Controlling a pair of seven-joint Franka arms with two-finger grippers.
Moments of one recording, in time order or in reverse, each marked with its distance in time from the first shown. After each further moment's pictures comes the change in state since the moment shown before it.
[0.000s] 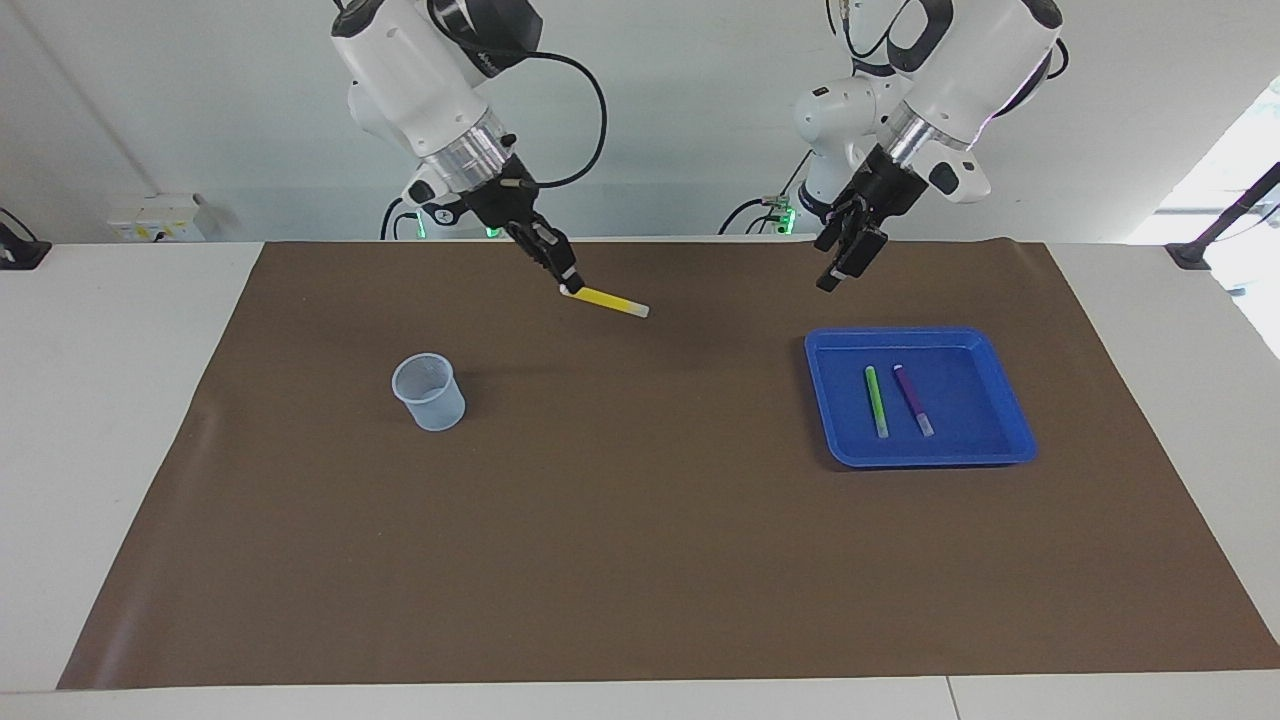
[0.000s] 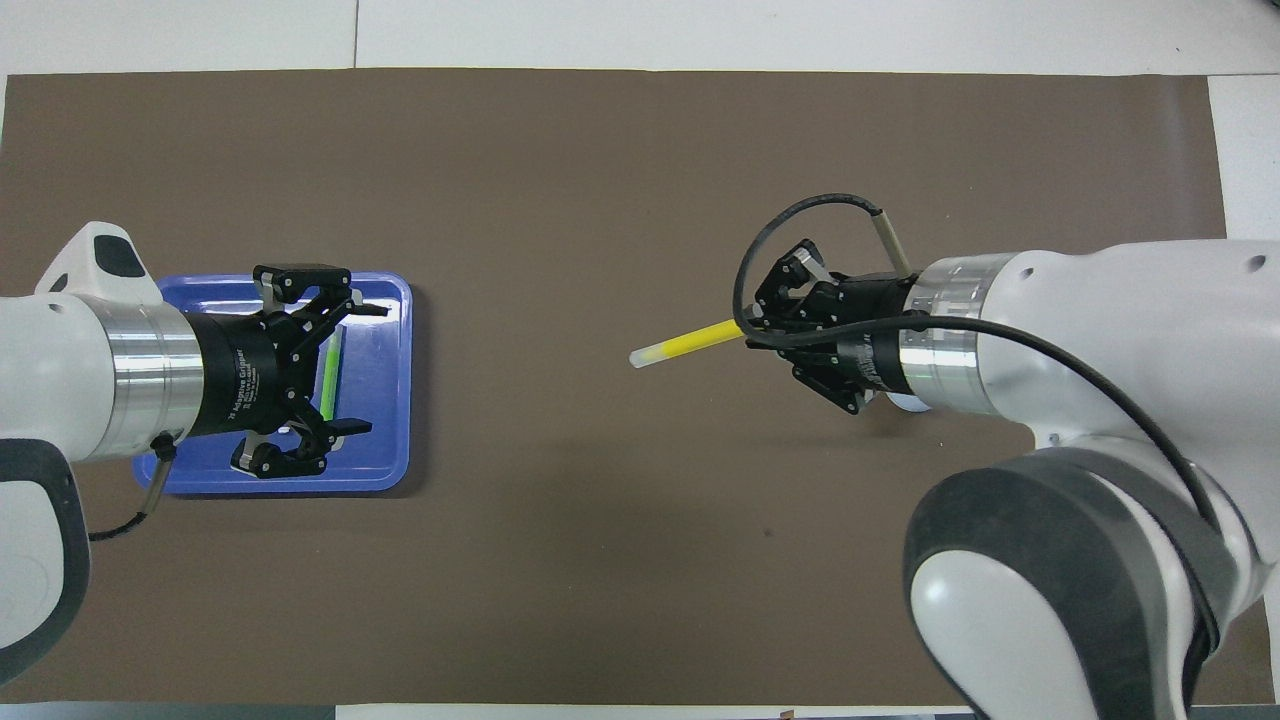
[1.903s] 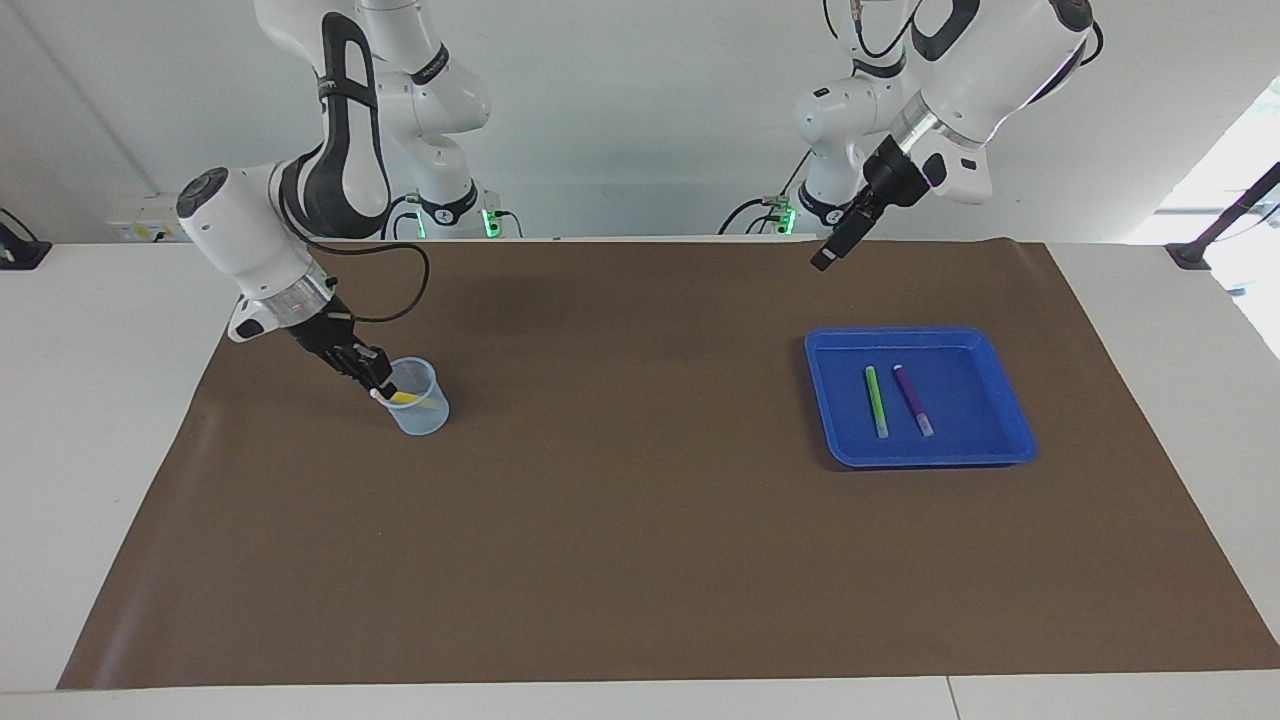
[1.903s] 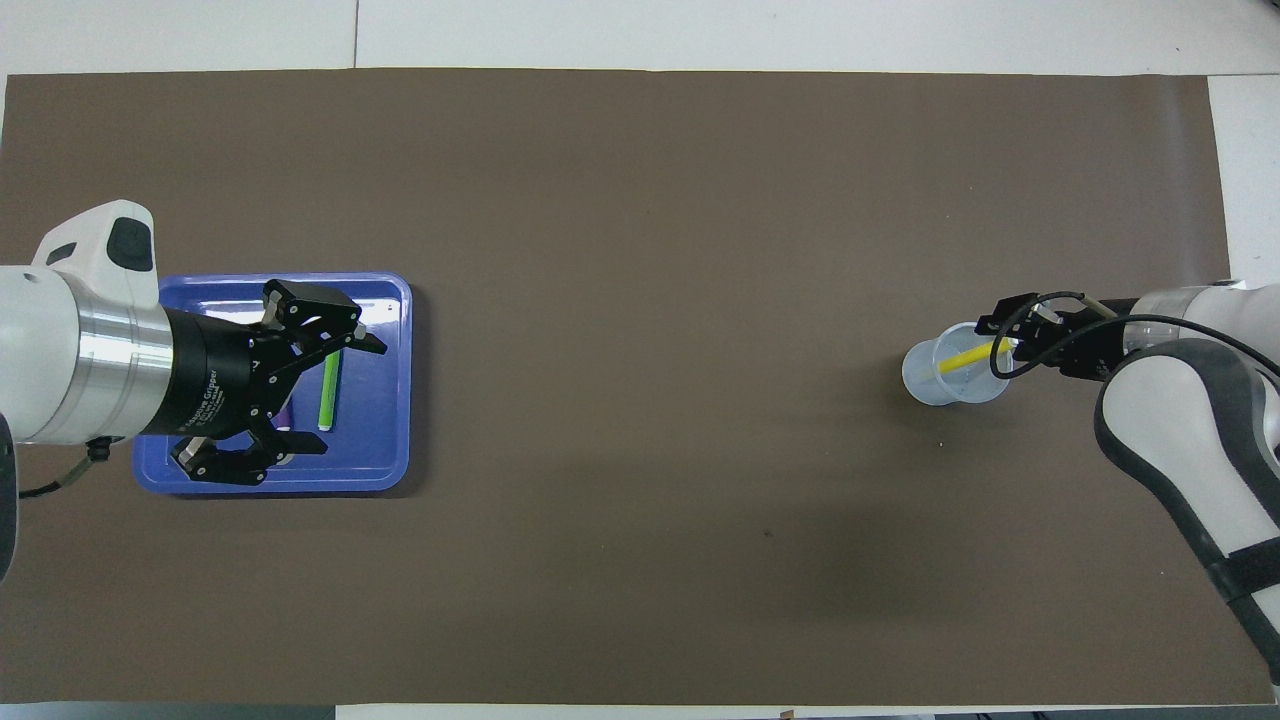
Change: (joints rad) left arm 0.046 0.061 0.000 0.101 0.040 -0.209 0.419; right arm -0.013 0.106 -0.475 -0.337 -0.119 0.174 -1.073
